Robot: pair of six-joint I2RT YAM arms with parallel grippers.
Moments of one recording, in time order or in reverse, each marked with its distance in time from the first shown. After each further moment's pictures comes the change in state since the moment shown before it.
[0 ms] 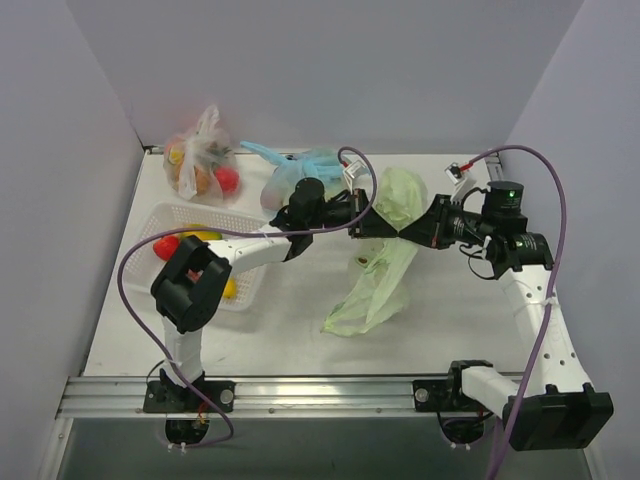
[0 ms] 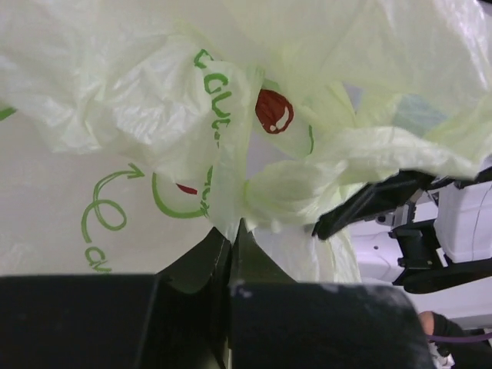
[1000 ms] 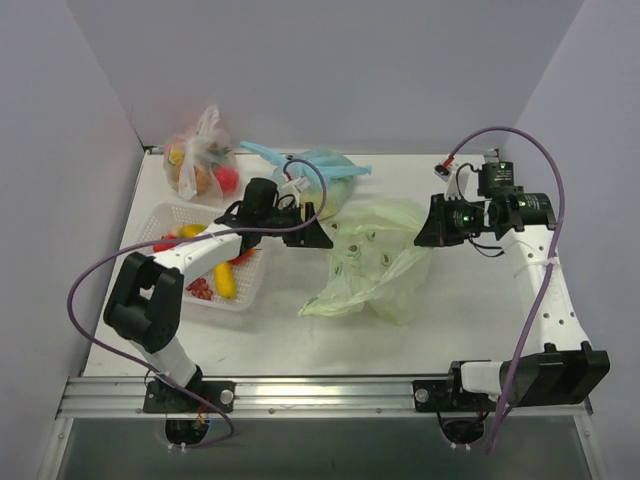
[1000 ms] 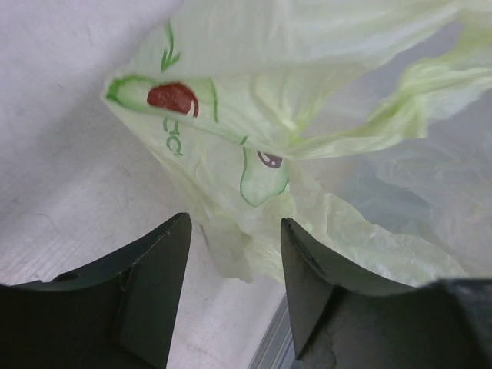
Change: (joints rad) left arm 0.212 -0.221 -0.181 -0.701 -0.099 0.596; right arm -0.018 0.191 0.306 -0.523 0.187 -0.376
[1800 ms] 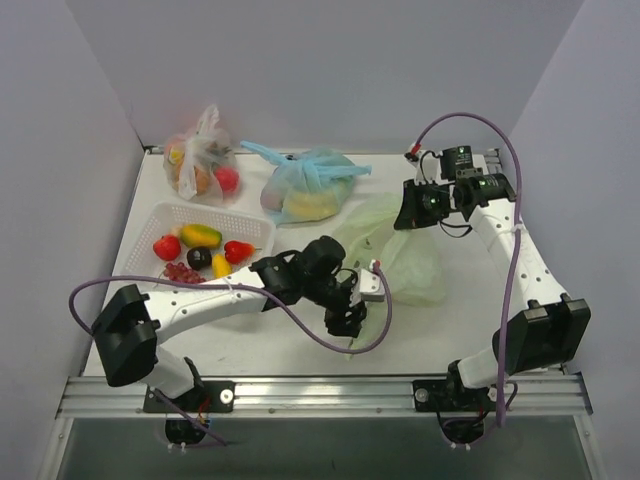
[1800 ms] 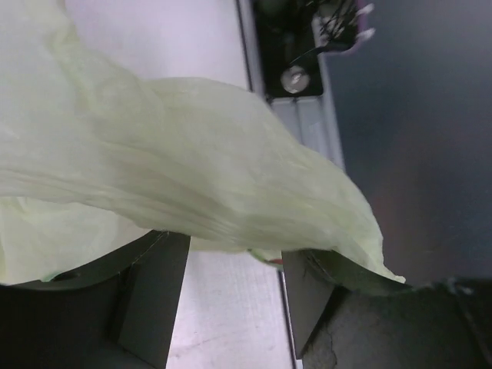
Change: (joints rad) left arm -0.507 -0.273 -0.050 -0.244 0.012 0.752; right arm 0.177 0.209 0.043 0.201 0.196 0.094
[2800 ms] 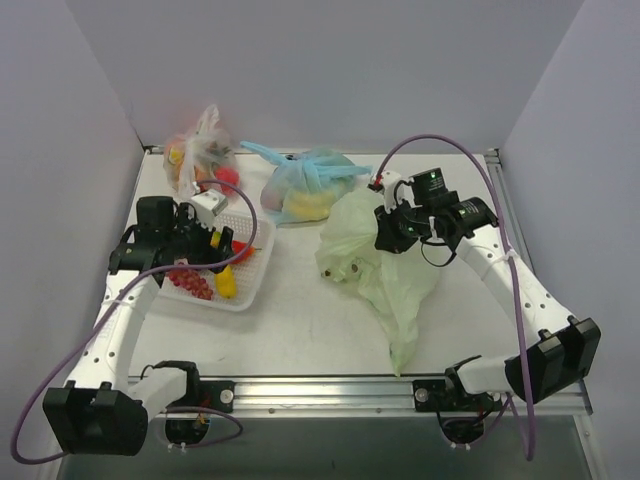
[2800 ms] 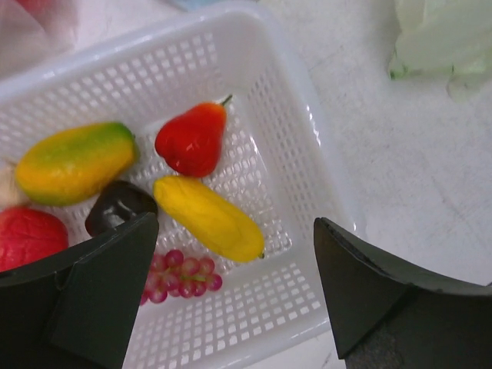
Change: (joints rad) left arm 0.945 -0.374 -0.077 -0.362 -0.281 0.111; right arm 0.227 -0.132 -0.138 0.090 0.053 -0.211
